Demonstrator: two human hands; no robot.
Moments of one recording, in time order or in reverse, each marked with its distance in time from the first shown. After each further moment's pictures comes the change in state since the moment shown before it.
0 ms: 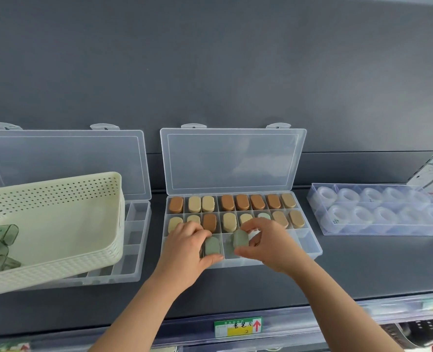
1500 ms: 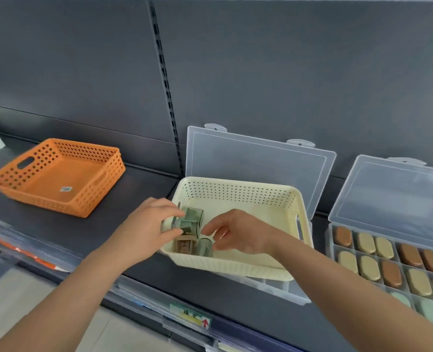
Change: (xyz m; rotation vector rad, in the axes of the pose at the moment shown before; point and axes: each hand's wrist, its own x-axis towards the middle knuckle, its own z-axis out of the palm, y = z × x) left_hand -0.145 -0.279 -0.215 0.056 0.141 -0.308; right_hand 0.079 -0.295 0.205 -0.053 -0.689 -0.466
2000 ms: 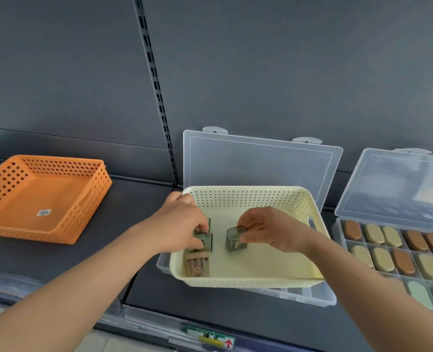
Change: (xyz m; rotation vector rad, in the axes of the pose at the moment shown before) left_hand 0.072 -0.010 0.007 0.276 -0.388 0.226; right_hand 0.008 0.025 -0.016 0.105 0.194 0.147
